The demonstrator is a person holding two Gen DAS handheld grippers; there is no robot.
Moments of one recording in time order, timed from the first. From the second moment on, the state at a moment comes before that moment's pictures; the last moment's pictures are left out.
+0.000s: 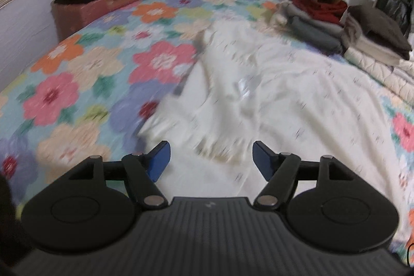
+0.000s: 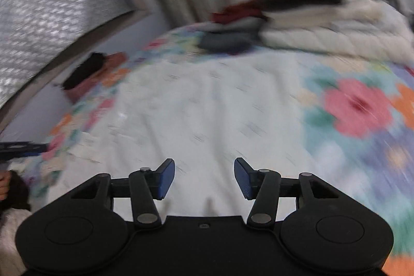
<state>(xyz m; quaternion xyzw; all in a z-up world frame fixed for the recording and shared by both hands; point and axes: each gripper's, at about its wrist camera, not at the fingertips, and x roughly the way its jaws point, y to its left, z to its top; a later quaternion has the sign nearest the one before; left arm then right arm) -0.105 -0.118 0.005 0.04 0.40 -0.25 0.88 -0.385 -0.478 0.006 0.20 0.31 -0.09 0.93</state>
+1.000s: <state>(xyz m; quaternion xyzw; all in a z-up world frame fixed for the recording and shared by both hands) 0.109 -0.202 -0.109 -0.06 0.41 -0.28 0.87 0.053 -0.567 -0.051 0.24 0.40 -0.08 0.88</state>
